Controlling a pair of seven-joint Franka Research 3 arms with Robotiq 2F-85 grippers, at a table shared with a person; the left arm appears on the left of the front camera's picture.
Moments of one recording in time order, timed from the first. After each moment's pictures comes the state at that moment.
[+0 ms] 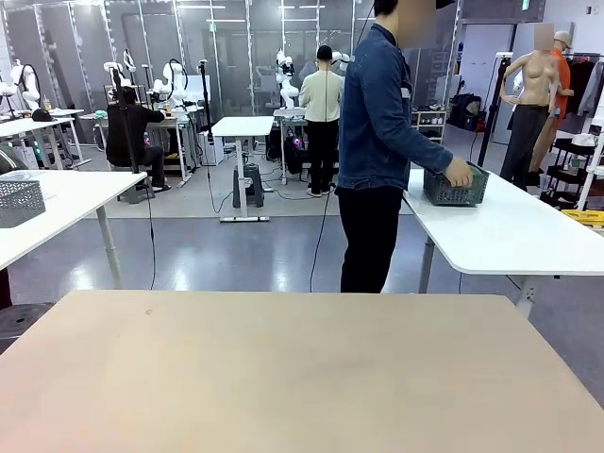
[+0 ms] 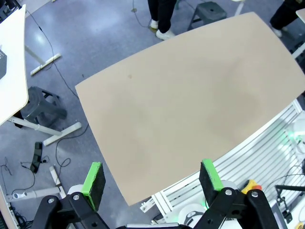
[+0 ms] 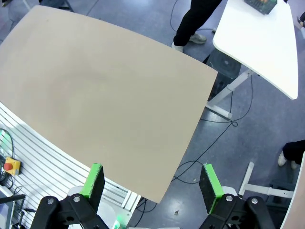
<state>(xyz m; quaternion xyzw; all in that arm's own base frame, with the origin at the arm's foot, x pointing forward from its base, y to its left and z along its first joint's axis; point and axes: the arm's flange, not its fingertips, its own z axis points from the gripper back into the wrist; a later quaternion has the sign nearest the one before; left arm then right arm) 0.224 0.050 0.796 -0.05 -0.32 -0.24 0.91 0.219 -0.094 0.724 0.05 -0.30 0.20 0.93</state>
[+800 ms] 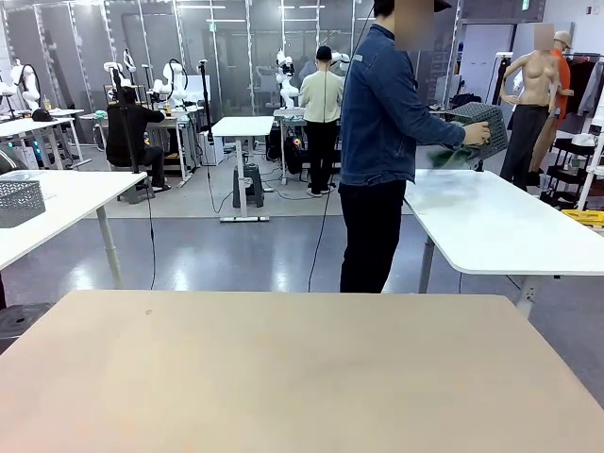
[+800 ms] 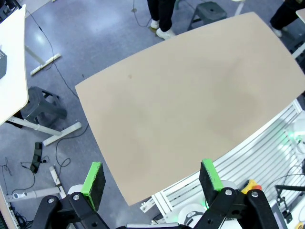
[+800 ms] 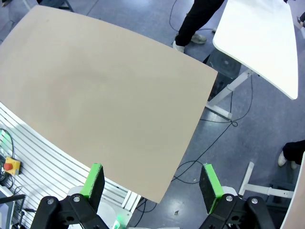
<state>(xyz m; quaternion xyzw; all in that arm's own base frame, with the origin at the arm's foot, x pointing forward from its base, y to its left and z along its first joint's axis) 0.224 0.050 0.796 -0.05 -0.32 -0.24 0.91 0.219 -0.094 0.724 0.05 -0.30 0.20 0.93</state>
